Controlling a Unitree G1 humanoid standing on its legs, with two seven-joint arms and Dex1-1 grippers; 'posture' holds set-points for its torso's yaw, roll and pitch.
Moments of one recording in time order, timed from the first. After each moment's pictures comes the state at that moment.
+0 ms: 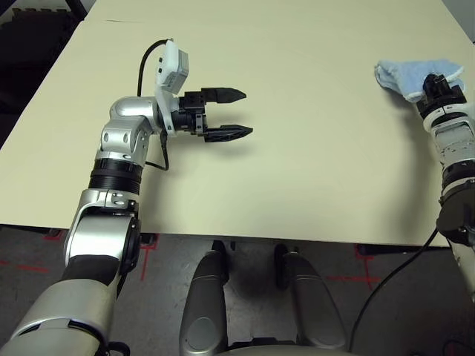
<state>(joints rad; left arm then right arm) -0.99 0.48 -0.02 0.57 -0.33 0.14 -1.42 -1.07 -0.61 -0.68 1.26 0.56 0.10 0.45</state>
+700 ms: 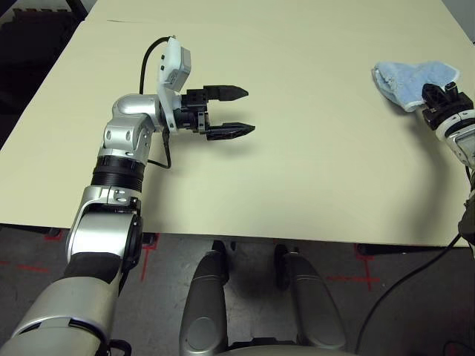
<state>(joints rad) -1.02 0.47 -0.02 0.61 -0.32 0.11 -1.42 -1.03 -0.70 -0.69 1.22 0.60 0.36 0.53</state>
